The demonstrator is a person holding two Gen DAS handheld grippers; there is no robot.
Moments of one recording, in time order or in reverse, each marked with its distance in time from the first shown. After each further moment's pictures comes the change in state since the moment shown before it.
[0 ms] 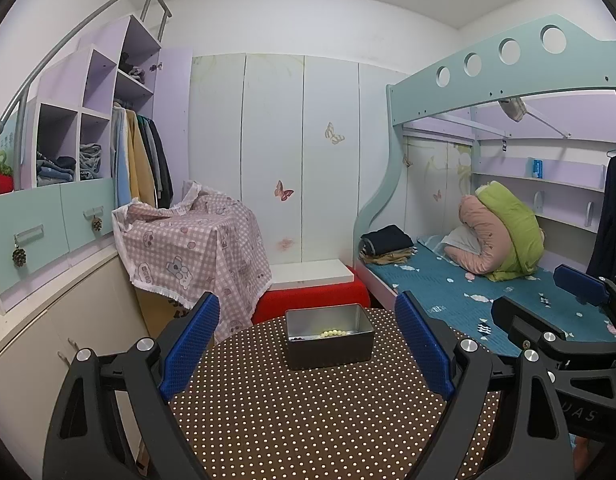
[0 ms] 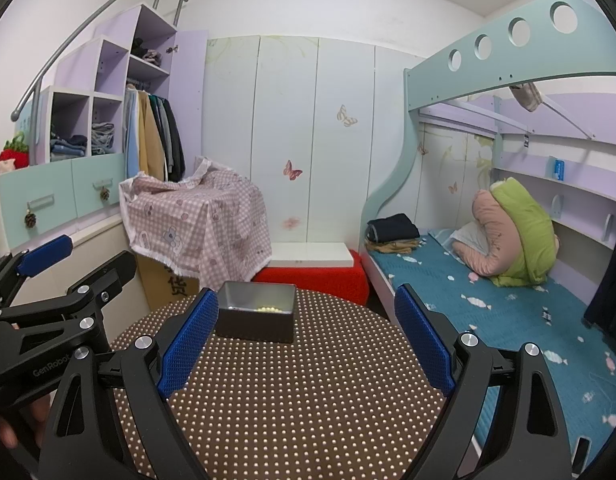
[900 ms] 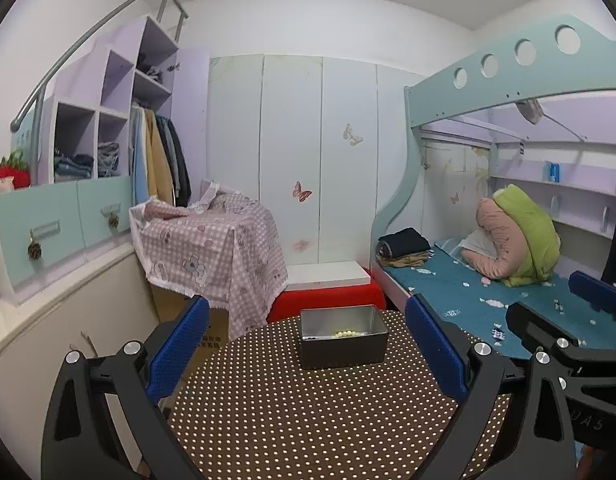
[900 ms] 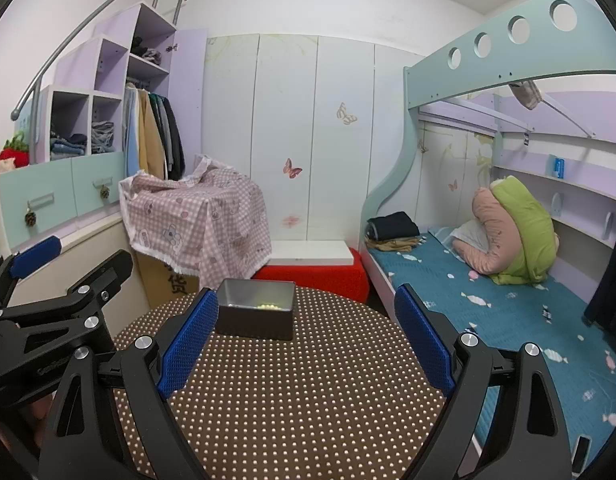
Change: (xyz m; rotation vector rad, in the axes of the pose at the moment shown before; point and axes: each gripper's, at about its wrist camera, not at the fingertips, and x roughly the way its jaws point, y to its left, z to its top) left arm -0.005 -0.009 -0.015 -0.027 -0.010 0.067; right arm 0.000 0.000 -0.002 0.001 0.001 -0.001
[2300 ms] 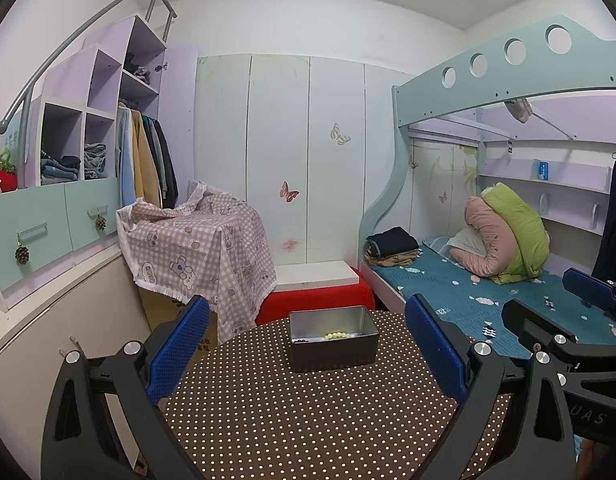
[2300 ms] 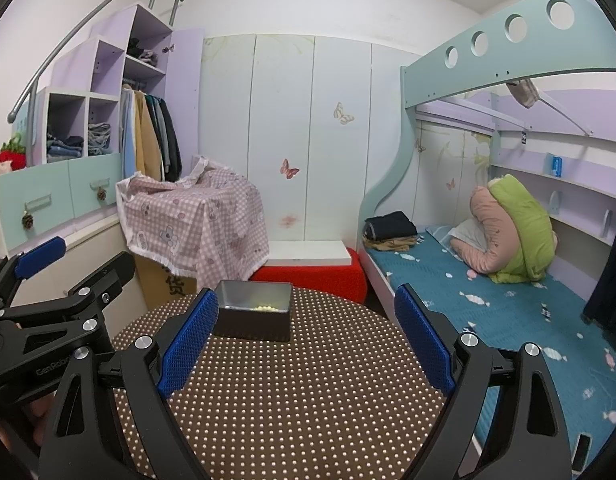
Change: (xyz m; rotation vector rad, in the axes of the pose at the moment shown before) left arm 0.008 0.000 0.009 0.018 0.008 -0.044; right arm 0.002 0.003 -0.011 0.008 0.004 -0.011
